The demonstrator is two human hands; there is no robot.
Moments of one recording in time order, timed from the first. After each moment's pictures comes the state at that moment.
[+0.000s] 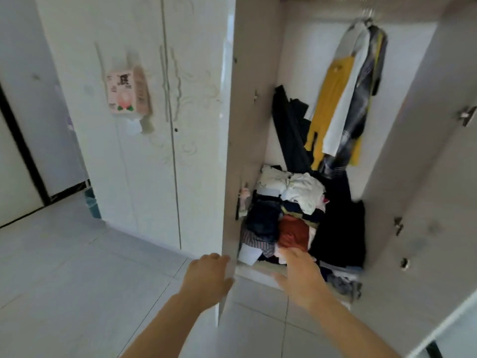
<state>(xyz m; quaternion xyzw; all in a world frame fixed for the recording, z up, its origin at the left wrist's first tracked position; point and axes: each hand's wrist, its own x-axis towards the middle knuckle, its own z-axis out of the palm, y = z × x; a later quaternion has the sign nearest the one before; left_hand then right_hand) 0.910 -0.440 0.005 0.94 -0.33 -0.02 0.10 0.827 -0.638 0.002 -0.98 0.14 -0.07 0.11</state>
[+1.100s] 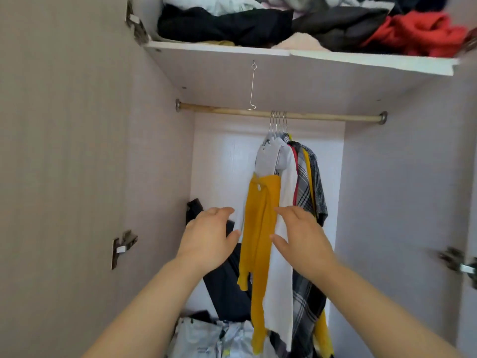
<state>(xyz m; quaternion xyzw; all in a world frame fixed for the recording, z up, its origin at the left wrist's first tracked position) 1.295 -0.906 0.296 0.79 -0.45 0.27 0.31 1.169 -1.050 0.299 -0.91 0.16 -0.39 -0.03</state>
